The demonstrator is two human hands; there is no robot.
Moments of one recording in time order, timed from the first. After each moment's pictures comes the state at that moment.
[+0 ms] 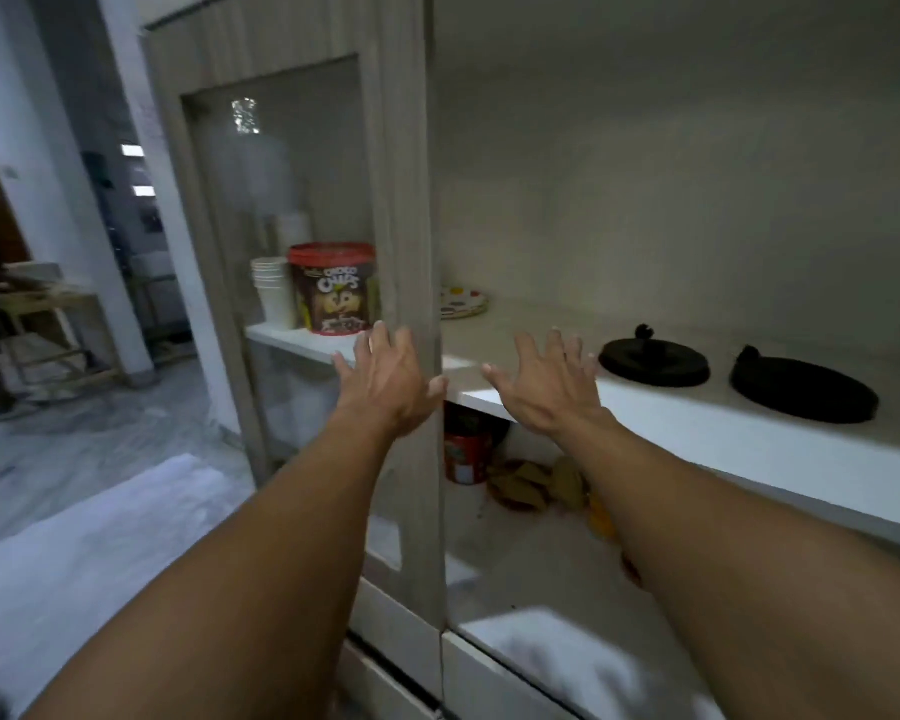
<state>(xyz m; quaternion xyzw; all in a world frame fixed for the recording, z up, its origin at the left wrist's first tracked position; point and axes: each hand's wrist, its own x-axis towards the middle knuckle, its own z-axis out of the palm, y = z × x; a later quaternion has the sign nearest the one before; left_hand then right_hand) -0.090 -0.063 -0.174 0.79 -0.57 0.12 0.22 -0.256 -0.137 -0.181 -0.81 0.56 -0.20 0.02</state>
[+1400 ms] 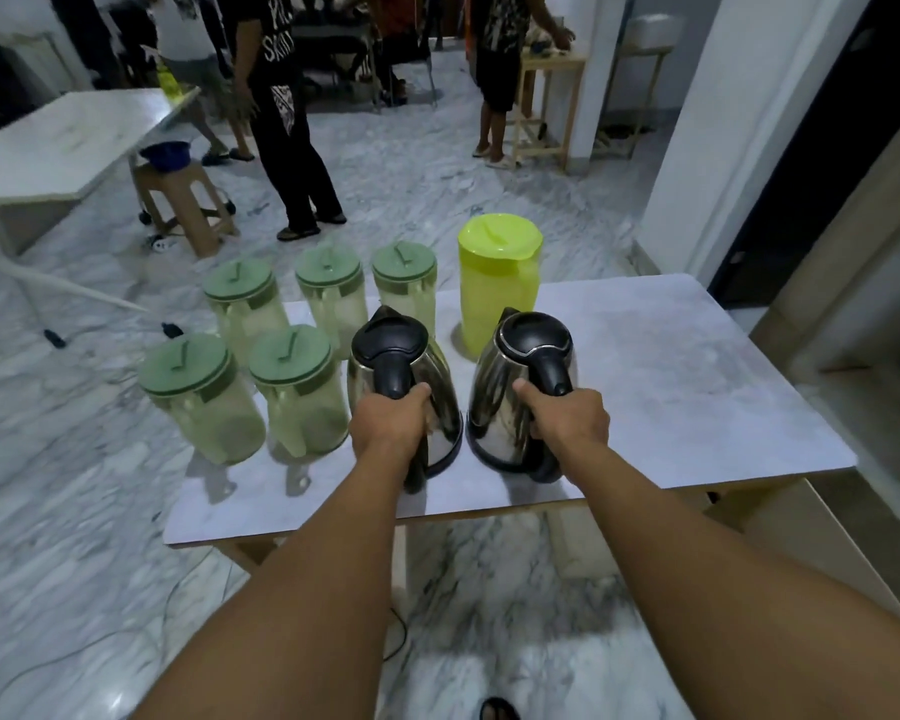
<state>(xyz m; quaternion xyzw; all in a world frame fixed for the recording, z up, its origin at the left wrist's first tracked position) 0.337 0.395 -0.441 0.79 0.22 -0.09 0.57 0.270 0.223 -0.413 -0.74 0.44 -0.06 0.50</state>
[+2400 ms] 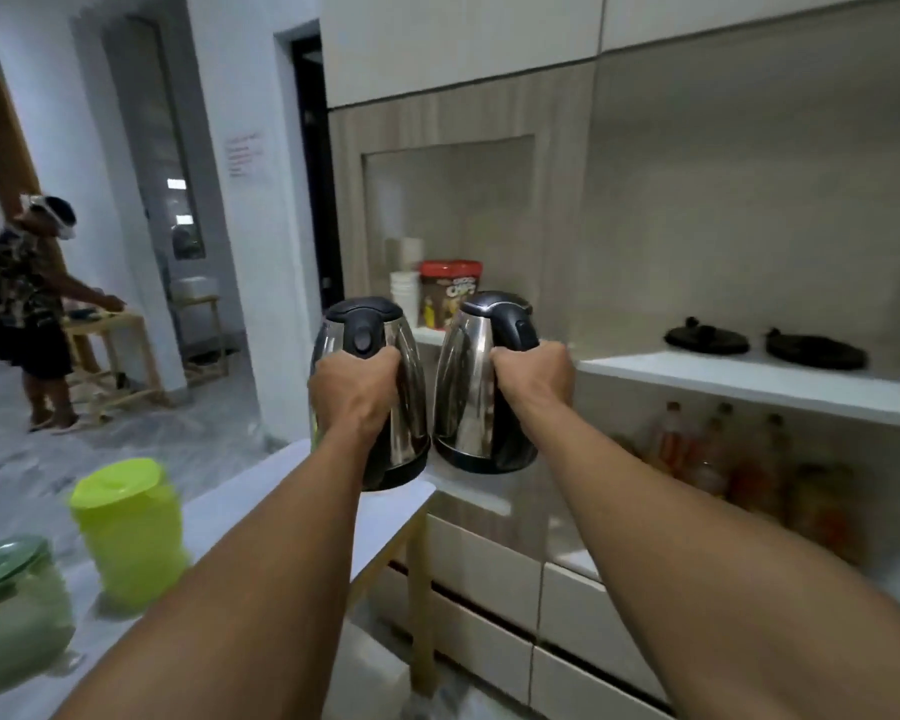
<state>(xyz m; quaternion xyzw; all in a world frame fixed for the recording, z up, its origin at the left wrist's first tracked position) 0.087 0.257 -0.145 0.72 -0.31 -0.06 0.62 -0.057 0.176 -0.146 -0.55 0.56 -0.53 0.31</state>
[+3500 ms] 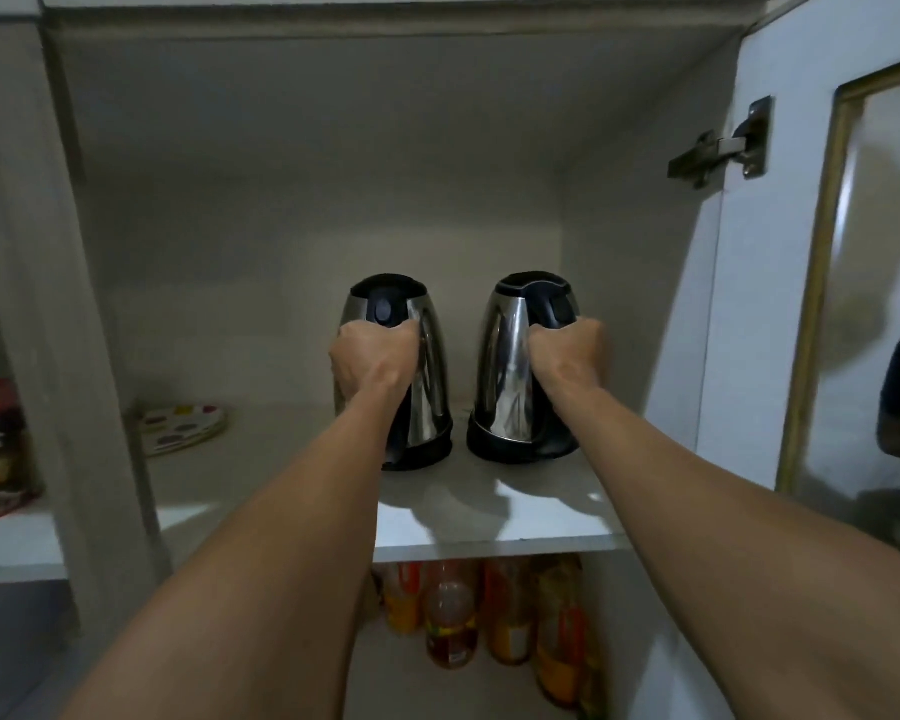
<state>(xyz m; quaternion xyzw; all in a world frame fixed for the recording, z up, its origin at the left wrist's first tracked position) -0.307 -0.169 -0.055 0.56 -0.50 -0.21 0.62 -0.472 -0.133 -0.061 -0.38 0.65 -0.66 0.08</state>
